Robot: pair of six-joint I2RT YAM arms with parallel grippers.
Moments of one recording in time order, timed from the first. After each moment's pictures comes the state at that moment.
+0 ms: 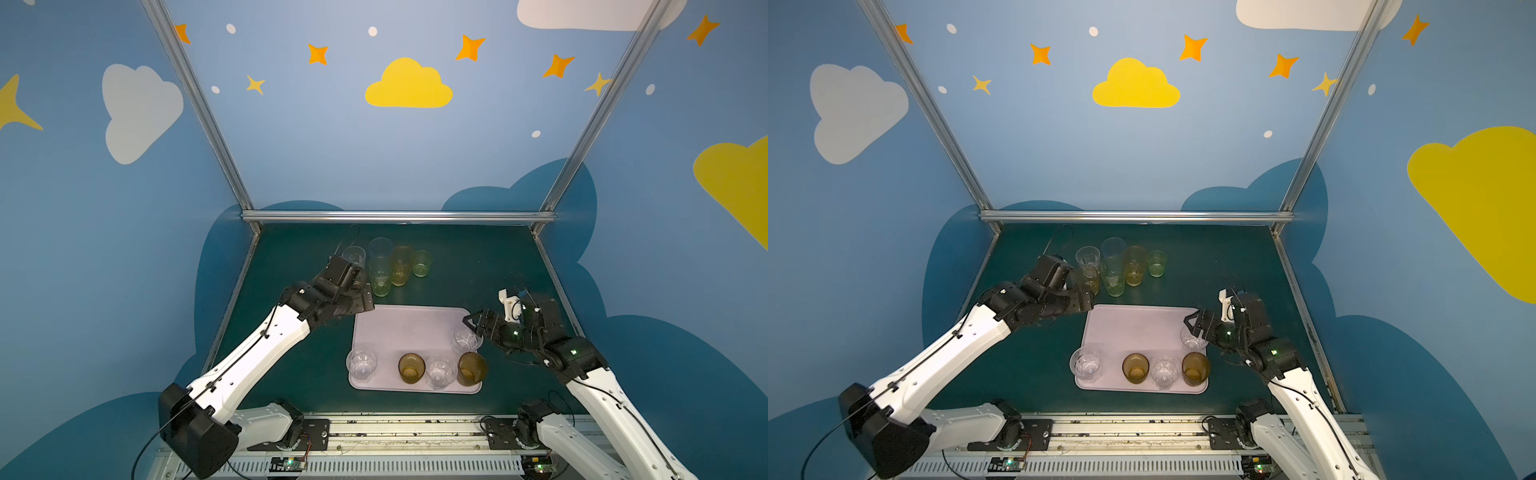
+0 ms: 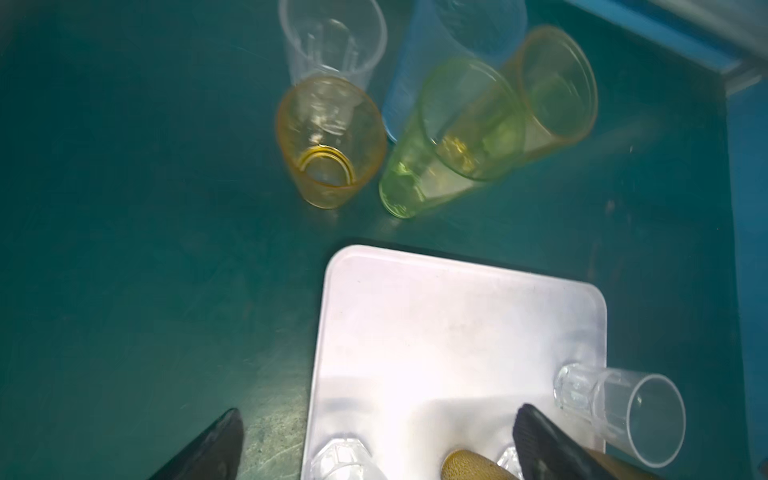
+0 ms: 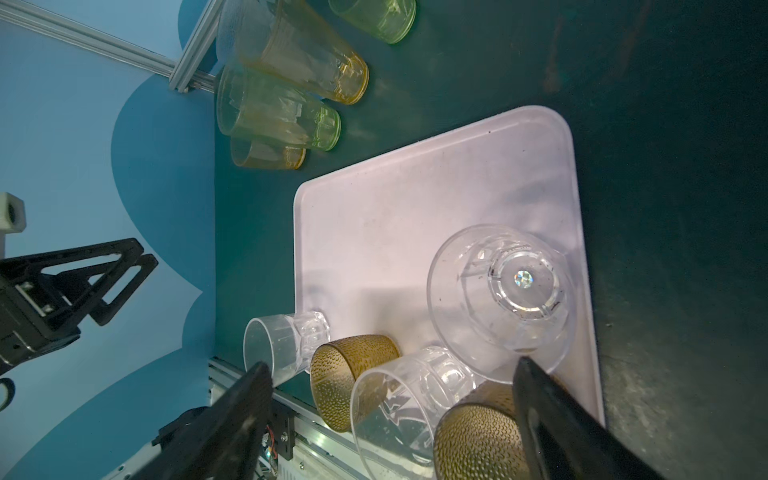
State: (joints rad) left arm -0.55 1.21 1.16 -0.89 -0.13 -0.70; right arm 0.37 0.75 0.75 -0.76 -0.33 0.72
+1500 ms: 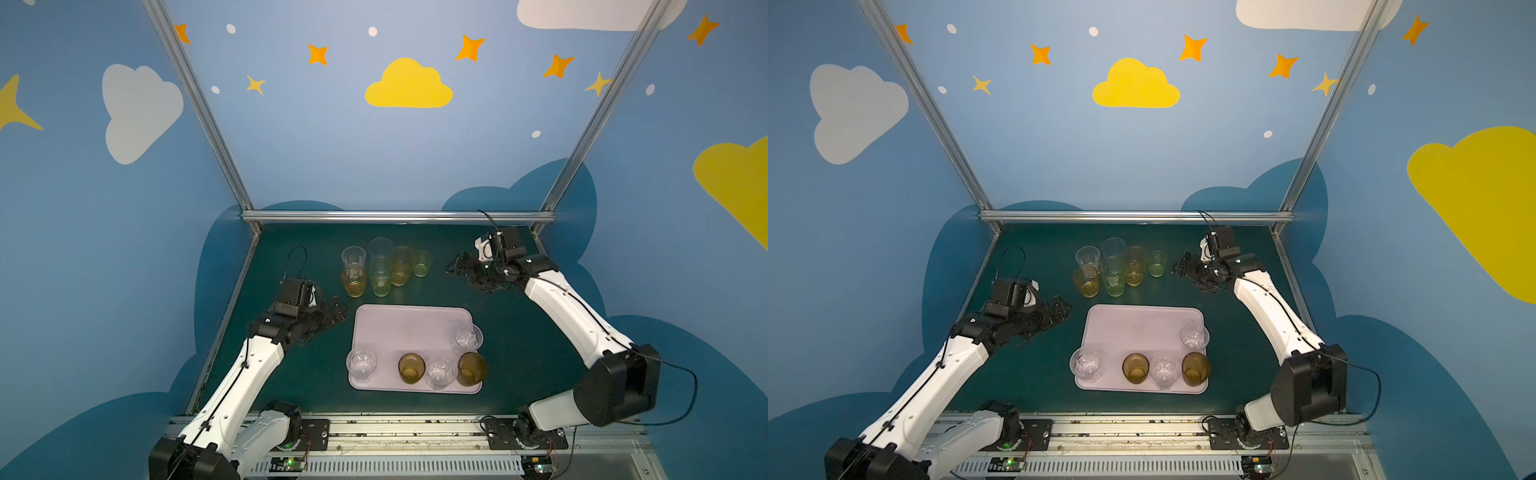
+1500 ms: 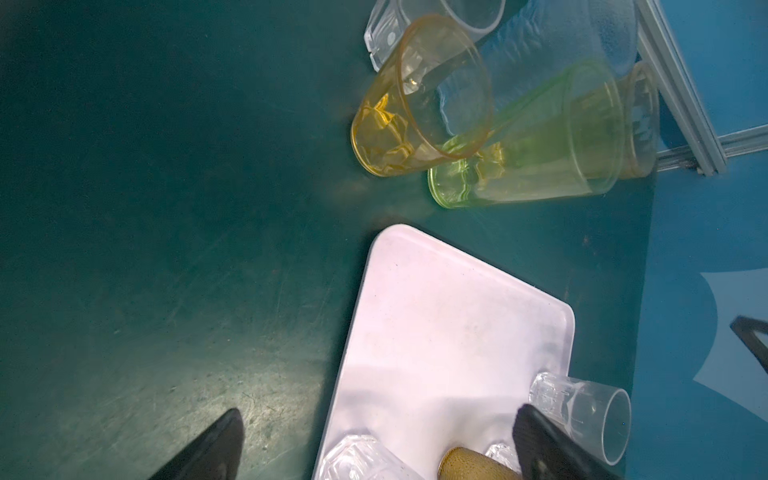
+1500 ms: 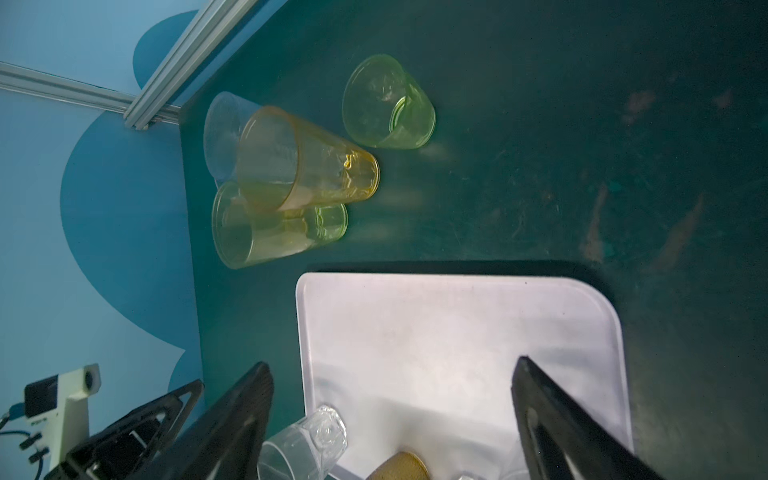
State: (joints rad) left arm -0.21 0.99 0.80 -0.70 0.23 -0.66; right arm 0.32 1.52 1.37 -0.75 -0.32 0.65
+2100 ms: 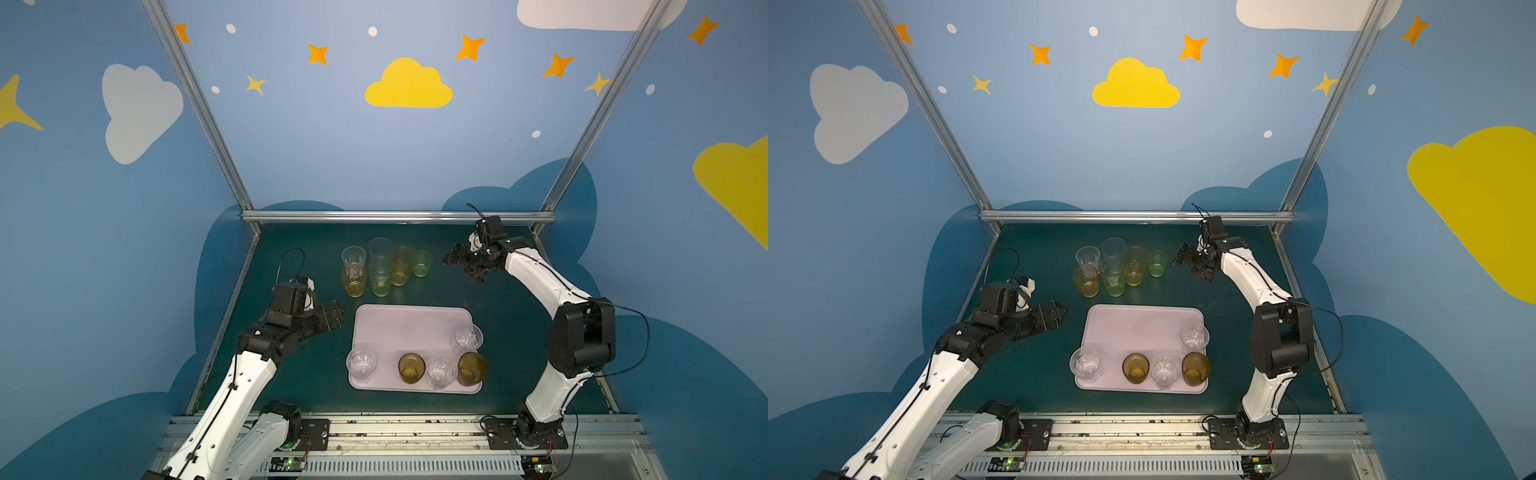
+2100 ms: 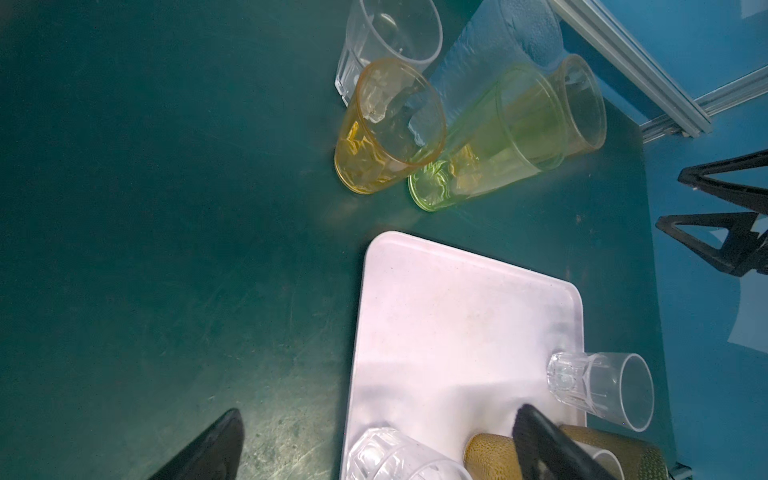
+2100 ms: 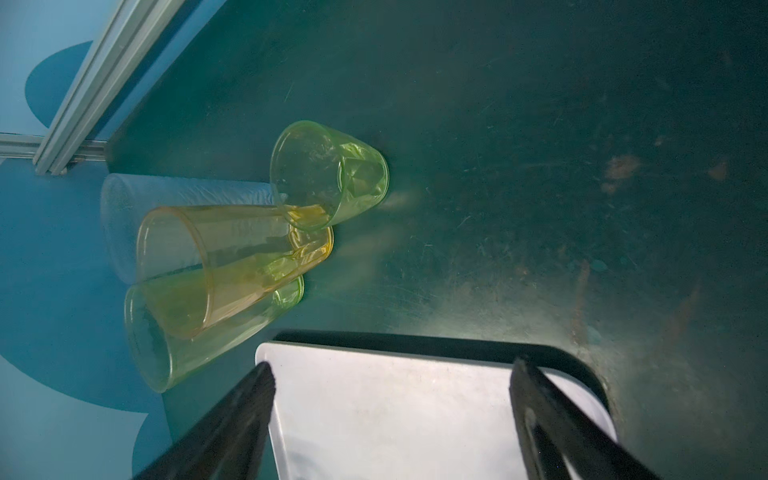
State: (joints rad) left arm -0.23 0.88 0.81 -0.75 0.17 -0.53; right arm 0.29 1.81 1.53 -0.73 -0.28 0.64
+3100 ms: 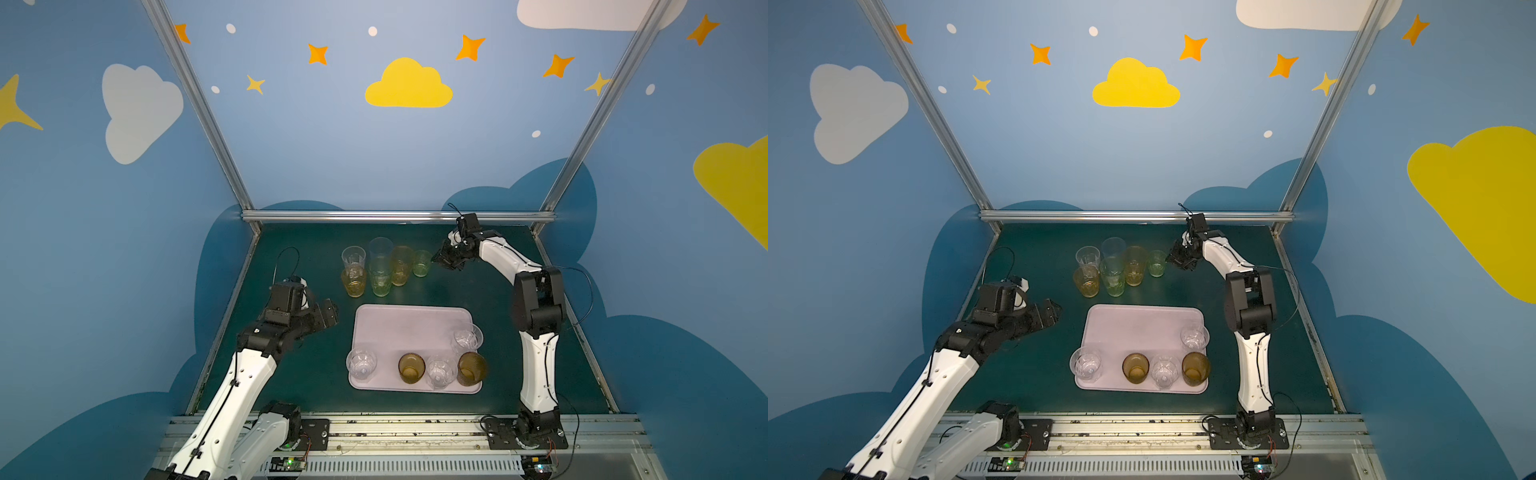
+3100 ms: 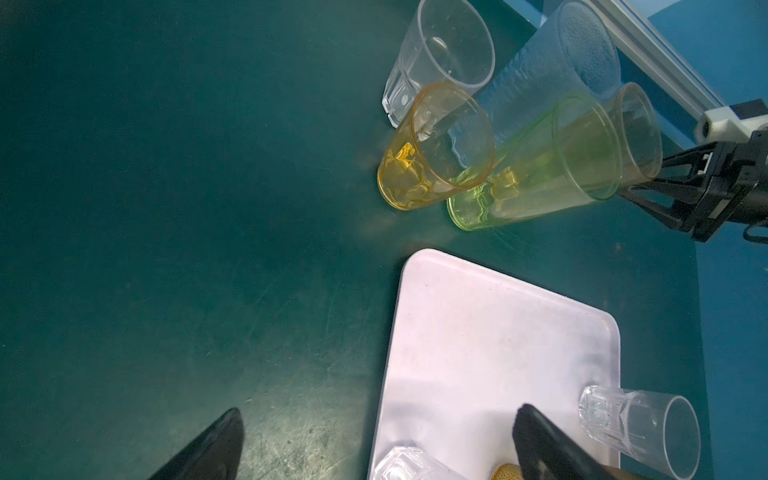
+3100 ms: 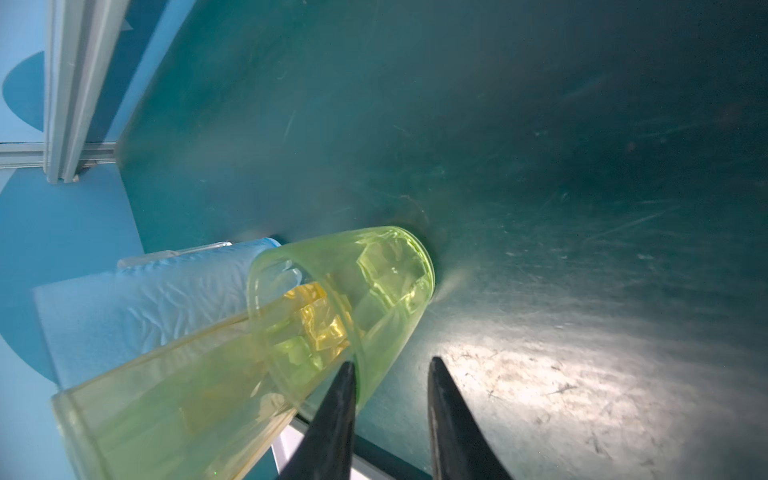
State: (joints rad) left arm -0.18 0.90 0.80 -0.75 0.12 -0.53; right arm 0.29 2.22 1.83 -0.67 -0.44 0.65
